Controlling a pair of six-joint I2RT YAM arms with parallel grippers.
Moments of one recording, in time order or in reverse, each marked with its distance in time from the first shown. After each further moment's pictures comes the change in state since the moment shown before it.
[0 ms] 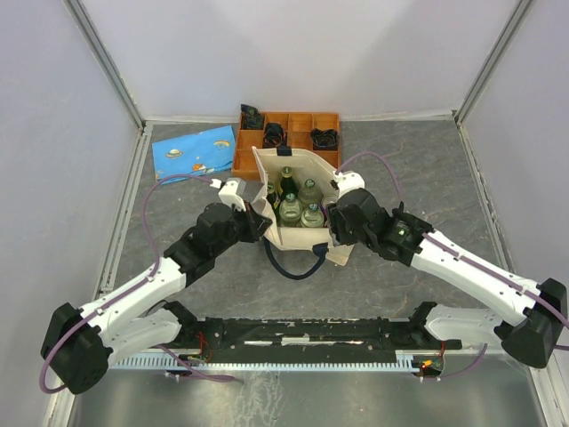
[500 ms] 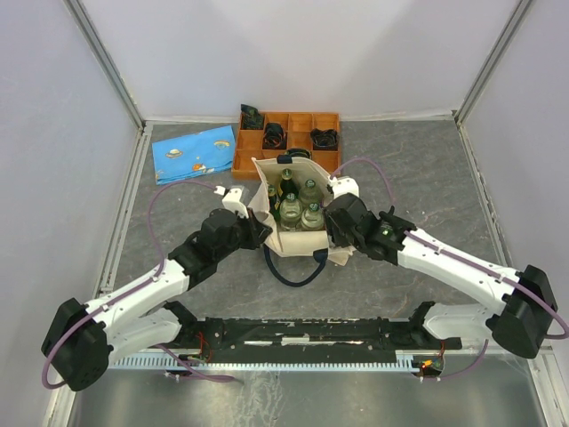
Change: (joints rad) left arm -0.011 0.015 -0.066 0.026 -0.008 0.000; right arm 0.002 0.075 -0.084 0.093 0.062 0.042
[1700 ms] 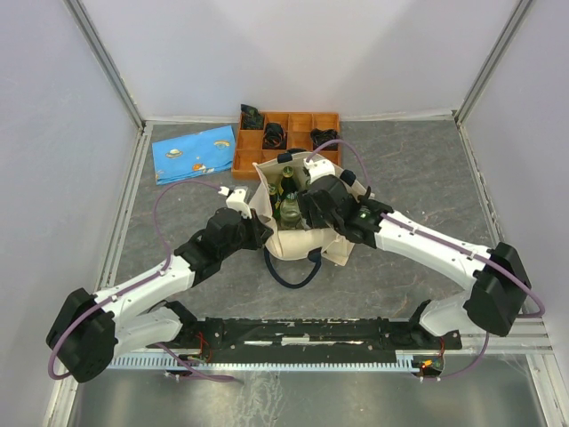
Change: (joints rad) left arm 0.000 0.073 -0.001 0.023 -0.003 0.001; right arm 0.002 0.186 0.160 0.164 -0.028 -0.095
